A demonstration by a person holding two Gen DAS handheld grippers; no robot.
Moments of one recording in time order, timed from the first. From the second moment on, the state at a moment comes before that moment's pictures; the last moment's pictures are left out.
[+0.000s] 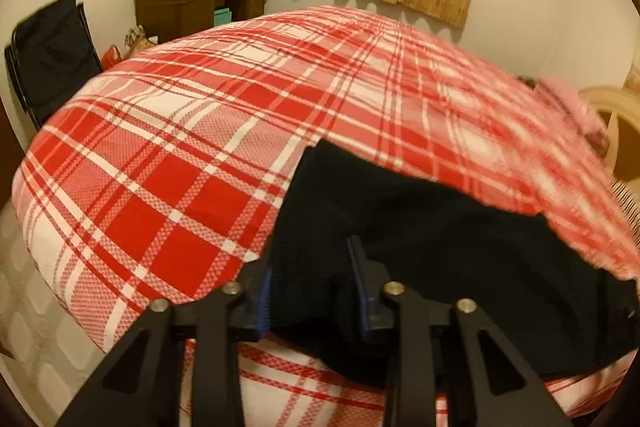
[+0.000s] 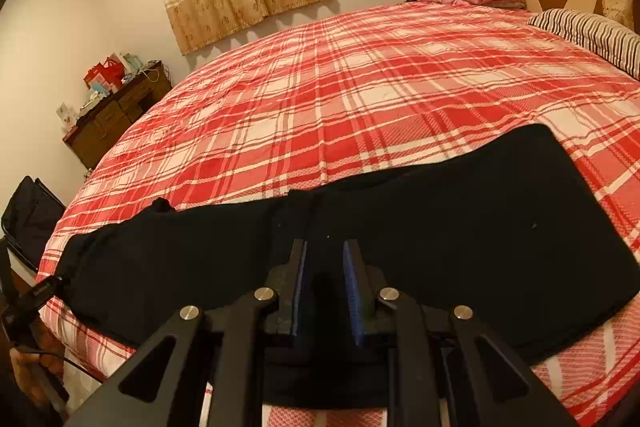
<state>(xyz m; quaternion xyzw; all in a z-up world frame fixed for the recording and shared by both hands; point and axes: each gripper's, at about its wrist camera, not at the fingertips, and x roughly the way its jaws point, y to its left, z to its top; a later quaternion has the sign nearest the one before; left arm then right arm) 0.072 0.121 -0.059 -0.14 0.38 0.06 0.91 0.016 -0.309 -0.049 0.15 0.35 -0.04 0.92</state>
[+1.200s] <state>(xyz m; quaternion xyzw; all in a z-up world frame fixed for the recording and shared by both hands) 0.023 0.132 -0.081 -0.32 0.35 0.05 0.88 0.008 -0.310 -0.049 0.17 0.36 -0.03 0.92</state>
